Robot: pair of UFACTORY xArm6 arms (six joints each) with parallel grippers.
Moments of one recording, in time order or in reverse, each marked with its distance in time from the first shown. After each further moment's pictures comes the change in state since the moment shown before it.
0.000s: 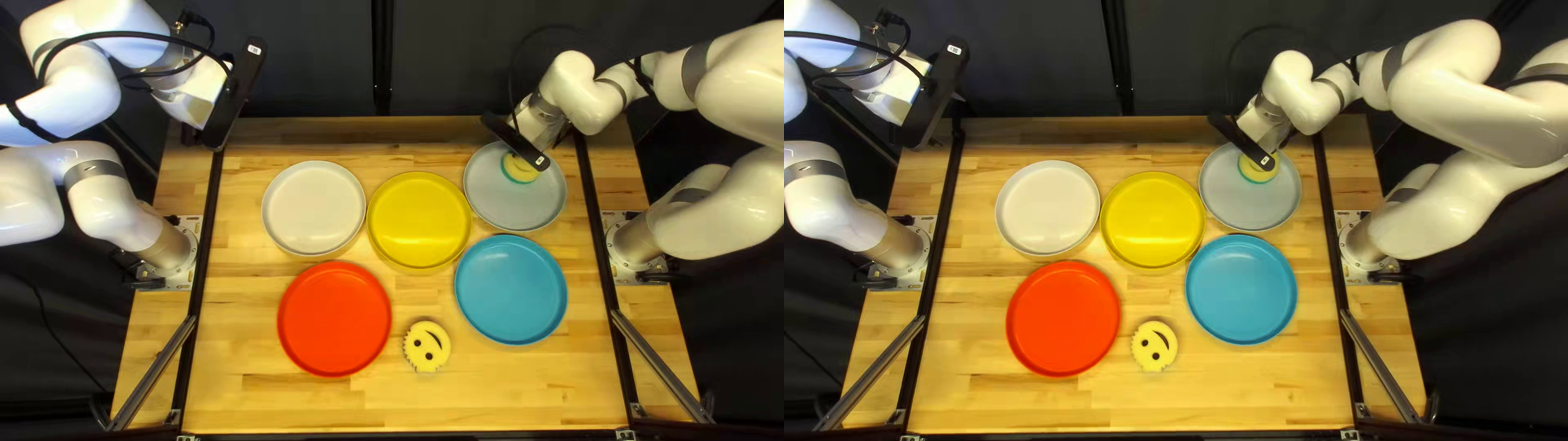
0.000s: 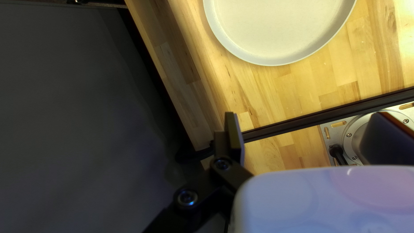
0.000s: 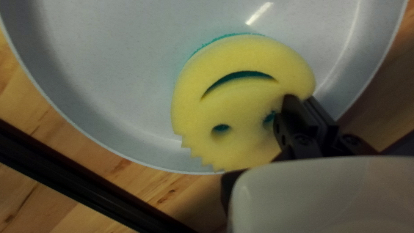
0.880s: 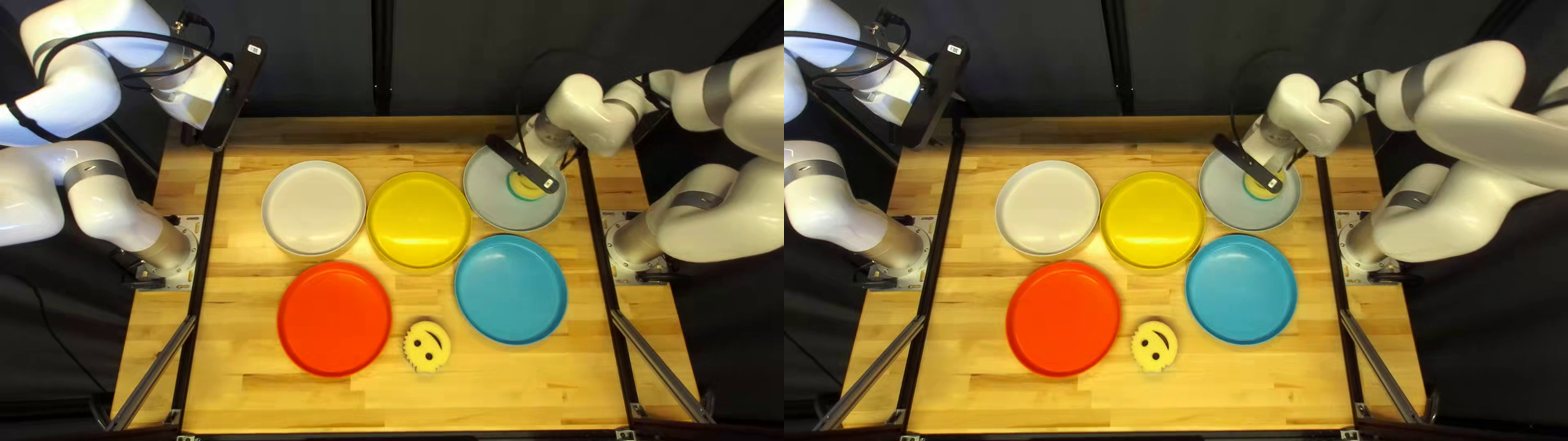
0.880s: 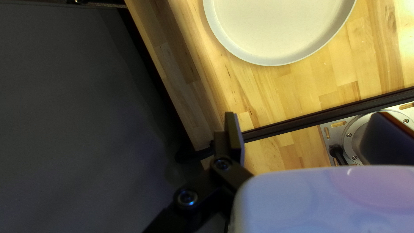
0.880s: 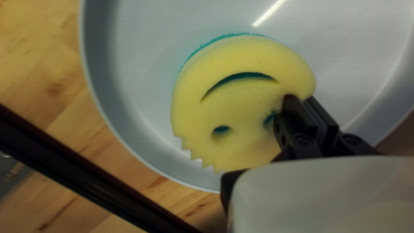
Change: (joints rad) left arm 0.000 0.000 0.000 0.000 0.000 0.000; right arm 0.051 0.094 -0.103 -0.001 -0.005 0.016
